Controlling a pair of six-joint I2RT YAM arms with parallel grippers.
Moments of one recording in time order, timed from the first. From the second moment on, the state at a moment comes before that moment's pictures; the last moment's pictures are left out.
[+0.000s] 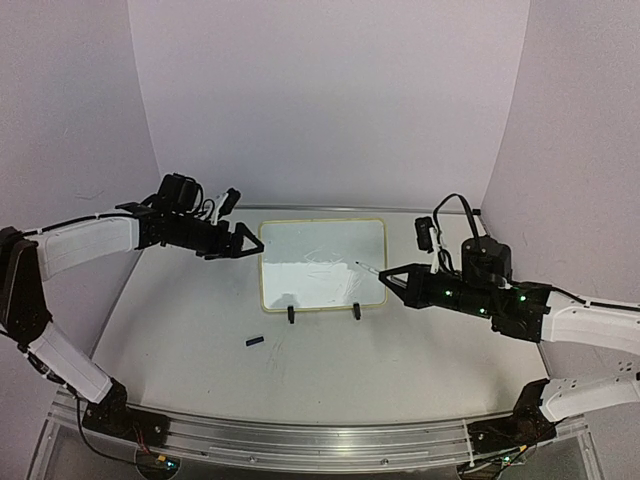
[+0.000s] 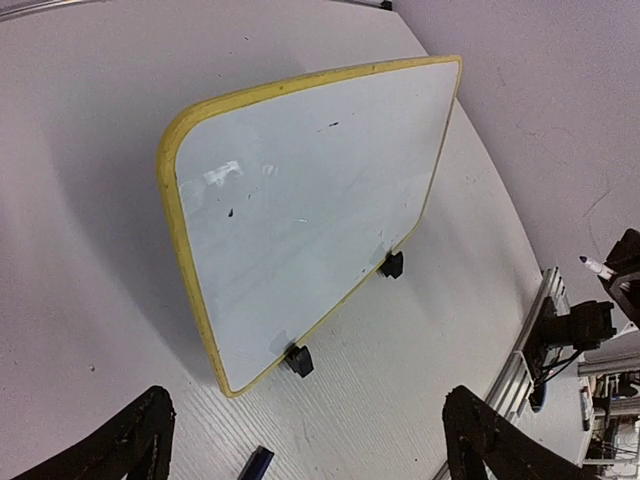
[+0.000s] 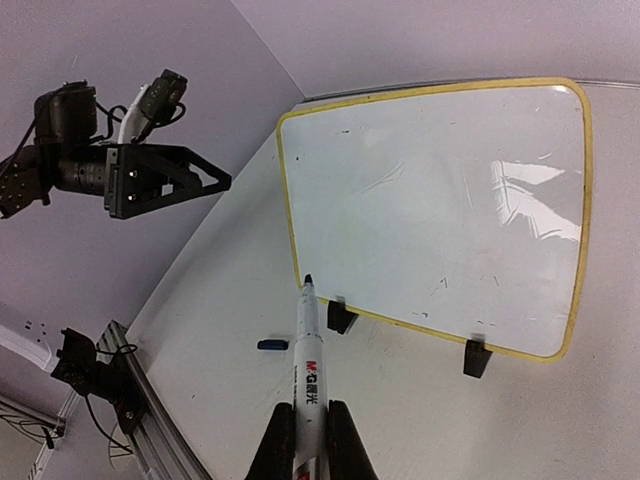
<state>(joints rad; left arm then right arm) -0.47 1.47 1.11 -0.35 0.50 -0.30 0.85 1.08 0.66 0.11 -0.05 0.57</state>
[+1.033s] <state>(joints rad) -0.35 1.86 1.35 -0.24 0.76 -0.21 0.85 1.15 0.70 0.13 -0.19 0.57</state>
